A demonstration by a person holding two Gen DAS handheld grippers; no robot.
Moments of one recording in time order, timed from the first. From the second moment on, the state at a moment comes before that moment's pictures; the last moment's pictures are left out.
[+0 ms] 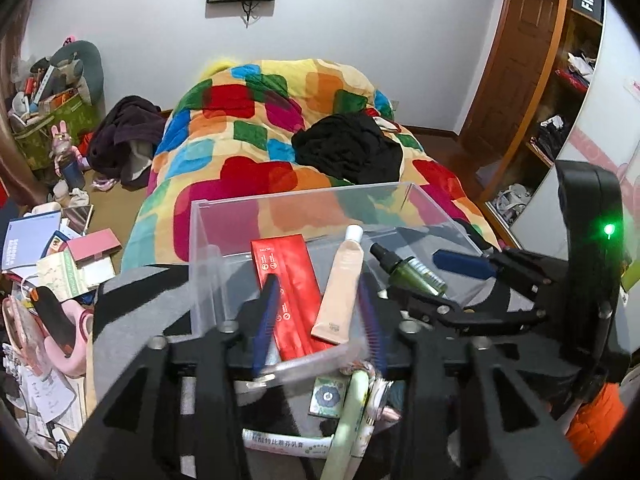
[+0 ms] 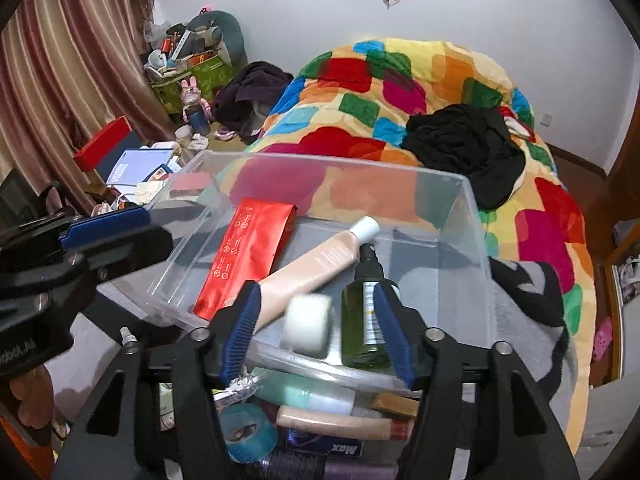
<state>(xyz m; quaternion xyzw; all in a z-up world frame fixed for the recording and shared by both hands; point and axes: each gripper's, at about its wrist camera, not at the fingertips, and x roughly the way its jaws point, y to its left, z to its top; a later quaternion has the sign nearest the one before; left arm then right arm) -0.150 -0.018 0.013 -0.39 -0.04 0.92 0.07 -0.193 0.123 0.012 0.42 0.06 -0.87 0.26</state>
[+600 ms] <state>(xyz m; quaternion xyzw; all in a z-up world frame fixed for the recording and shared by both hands) -0.094 -0.020 0.009 -0.36 -0.03 0.93 0.06 -0.146 0.152 0.041 0.38 0.06 -0.89 0.24</state>
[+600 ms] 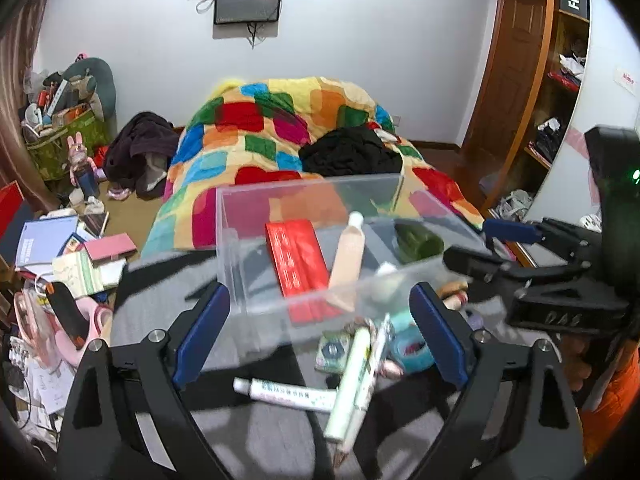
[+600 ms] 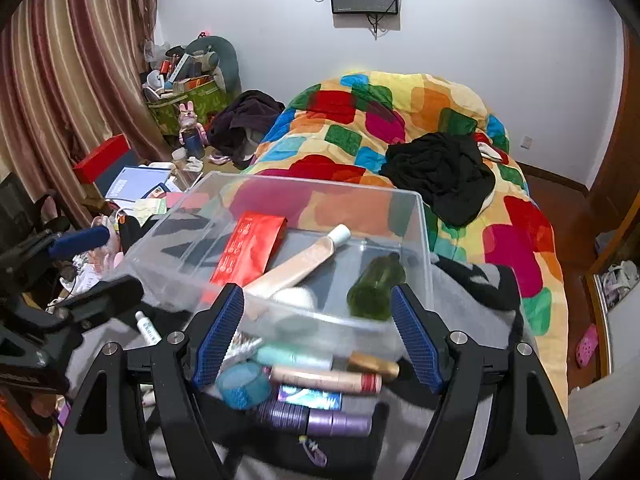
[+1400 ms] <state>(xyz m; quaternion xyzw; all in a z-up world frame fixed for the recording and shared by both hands) -0.078 -0.002 -0.052 -0.44 0.00 0.90 0.08 -0.119 0.200 -0.022 0.46 0.03 -0.86 0.22</state>
